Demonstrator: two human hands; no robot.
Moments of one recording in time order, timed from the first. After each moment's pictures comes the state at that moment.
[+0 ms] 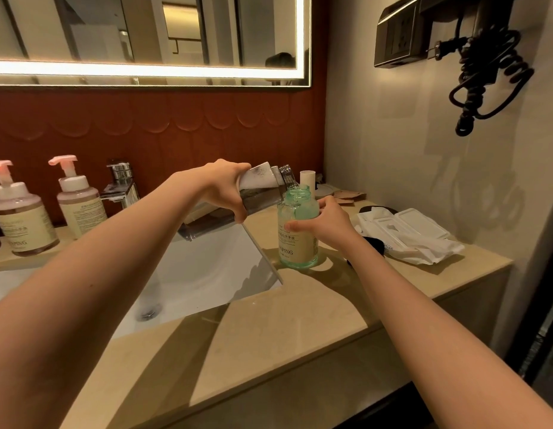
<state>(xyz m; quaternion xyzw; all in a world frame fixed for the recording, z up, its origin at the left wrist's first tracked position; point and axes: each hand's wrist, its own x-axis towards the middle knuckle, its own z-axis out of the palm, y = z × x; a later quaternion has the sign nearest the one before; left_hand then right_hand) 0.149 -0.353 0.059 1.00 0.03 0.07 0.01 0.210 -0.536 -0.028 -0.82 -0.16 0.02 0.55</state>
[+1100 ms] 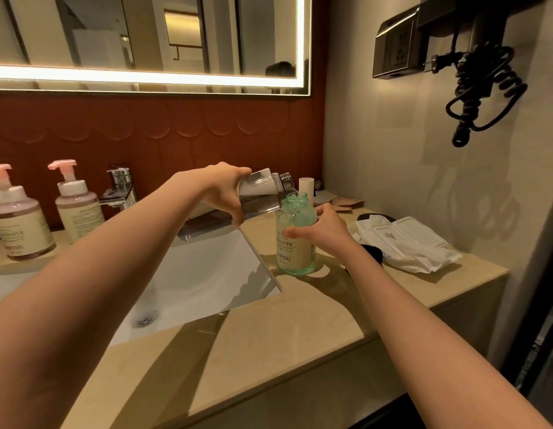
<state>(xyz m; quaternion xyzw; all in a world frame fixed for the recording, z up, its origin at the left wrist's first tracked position) 0.149 -0.353 0.067 1.00 0.03 0.06 -0.02 0.213 -0.532 -0.028 -0.82 -0.15 0.02 0.55</state>
